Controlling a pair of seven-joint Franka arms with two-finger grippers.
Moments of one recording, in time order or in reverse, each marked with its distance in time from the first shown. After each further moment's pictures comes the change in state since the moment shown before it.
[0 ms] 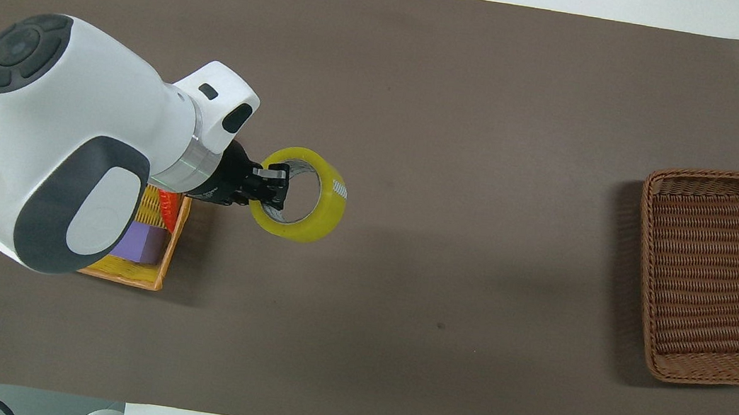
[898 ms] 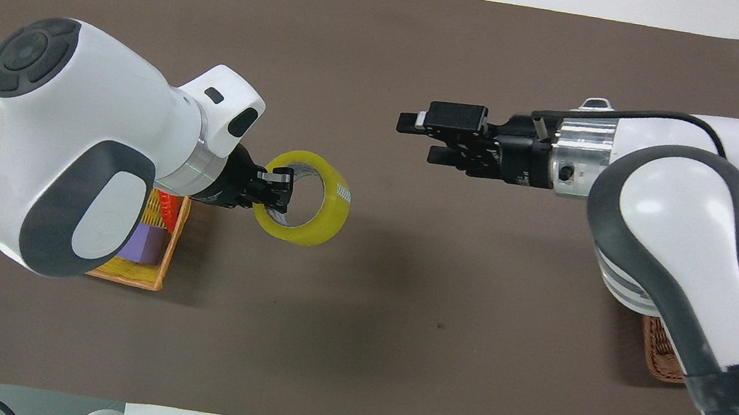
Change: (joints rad) left arm -0.008 0.000 -0.002 0.000 0.000 0.000 0.000; right arm 0.483 0.059 0.014 -0.331 0.847 0.619 0.204
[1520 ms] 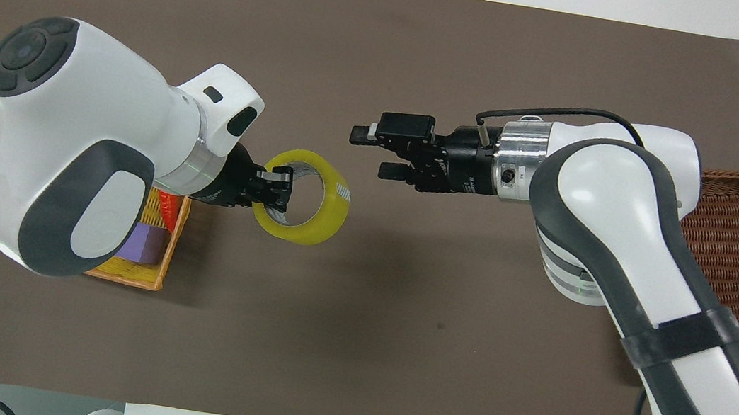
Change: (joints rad) left arm 0.000 0.000 0.002 0.000 0.000 0.001 0.000; right arm 0.068 0.063 -0.002 0.001 0.130 -0.021 0.001
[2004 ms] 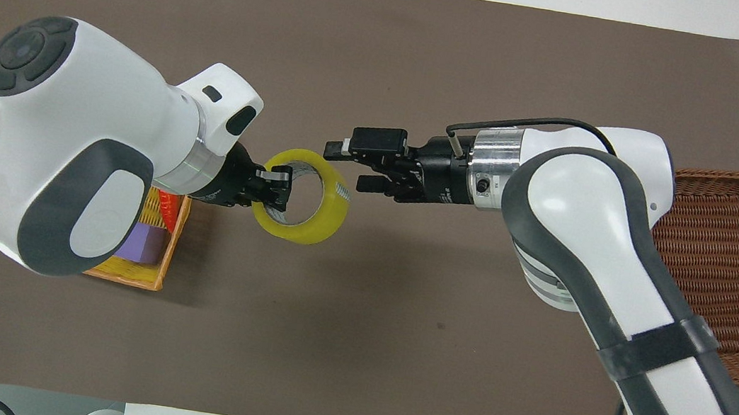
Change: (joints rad) left arm 0.000 0.000 0.002 0.000 0.000 0.001 0.000; right arm 0.027 0.000 -0.001 0.004 0.000 -0.025 0.002
